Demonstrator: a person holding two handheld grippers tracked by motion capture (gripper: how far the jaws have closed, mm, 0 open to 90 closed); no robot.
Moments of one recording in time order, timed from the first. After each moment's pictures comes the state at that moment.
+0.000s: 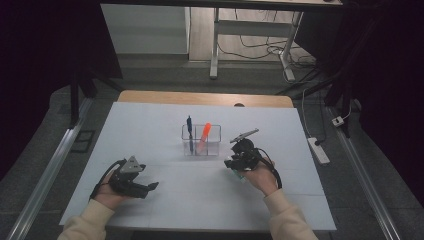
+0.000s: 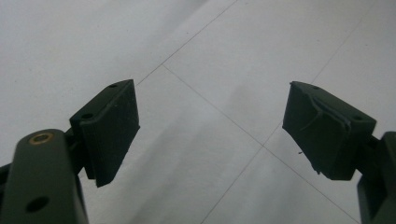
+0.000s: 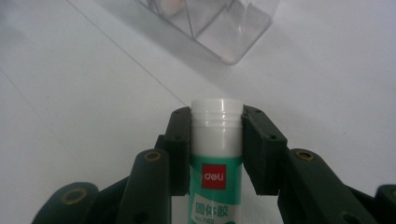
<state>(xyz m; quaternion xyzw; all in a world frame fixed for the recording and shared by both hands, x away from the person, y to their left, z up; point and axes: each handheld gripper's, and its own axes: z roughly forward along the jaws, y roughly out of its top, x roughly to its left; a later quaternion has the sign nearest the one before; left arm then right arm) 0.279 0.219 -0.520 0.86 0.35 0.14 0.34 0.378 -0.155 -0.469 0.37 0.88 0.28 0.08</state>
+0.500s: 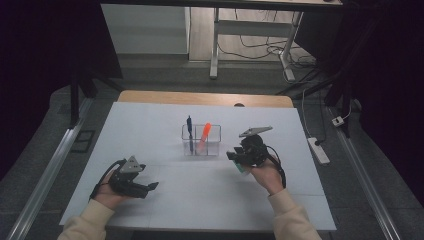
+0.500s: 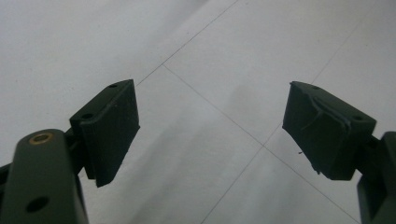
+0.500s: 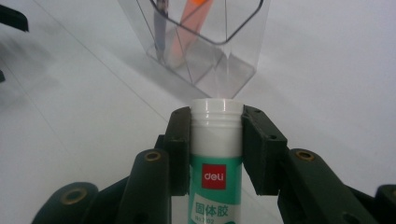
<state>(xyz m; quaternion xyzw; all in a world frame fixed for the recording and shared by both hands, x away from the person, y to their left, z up) 0.279 0.219 -0.520 0.86 0.35 0.14 0.34 0.375 -0.171 -0.448 0.36 0.85 0.36 0.10</state>
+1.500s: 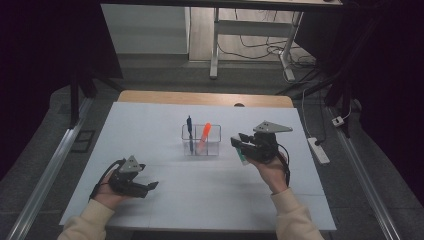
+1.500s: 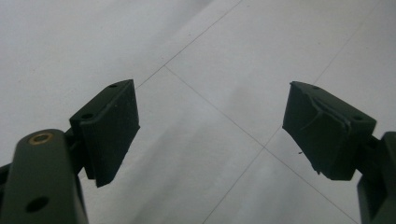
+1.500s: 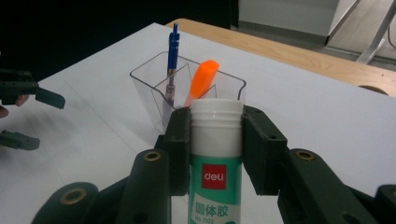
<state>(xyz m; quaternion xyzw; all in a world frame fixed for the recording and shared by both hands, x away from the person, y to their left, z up) 0.279 0.220 -0.519 0.86 0.36 0.14 0.34 0.365 -0.189 -0.419 0.34 0.78 0.50 0.15</state>
